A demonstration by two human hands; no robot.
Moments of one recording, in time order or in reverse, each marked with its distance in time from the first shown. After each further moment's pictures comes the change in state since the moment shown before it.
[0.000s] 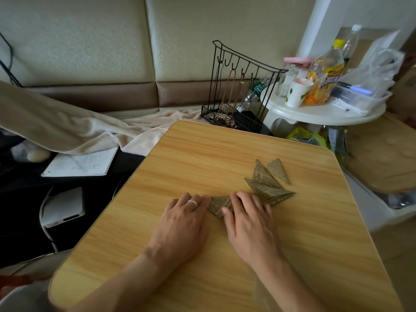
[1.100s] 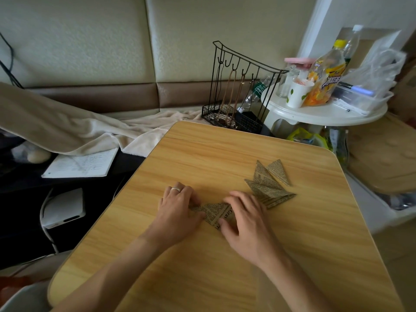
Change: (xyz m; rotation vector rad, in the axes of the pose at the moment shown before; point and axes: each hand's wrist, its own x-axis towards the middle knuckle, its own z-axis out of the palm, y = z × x) left_hand 0.022 -0.017 -0.006 -0.384 -0.055 -0.335; right_hand 0.006 0.012 0.001 0.365 -0.077 -0.118
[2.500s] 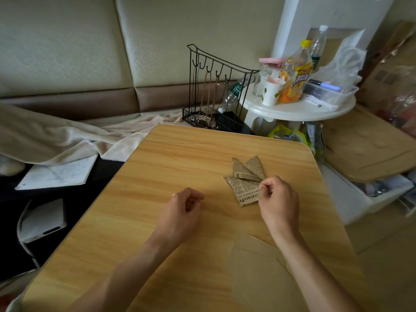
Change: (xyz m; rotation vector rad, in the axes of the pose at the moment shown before) left_hand -0.002 0.045 0.029 -0.433 0.074 -0.032; right_hand 0.007 0.065 -0.049 0.092 0.478 0.540
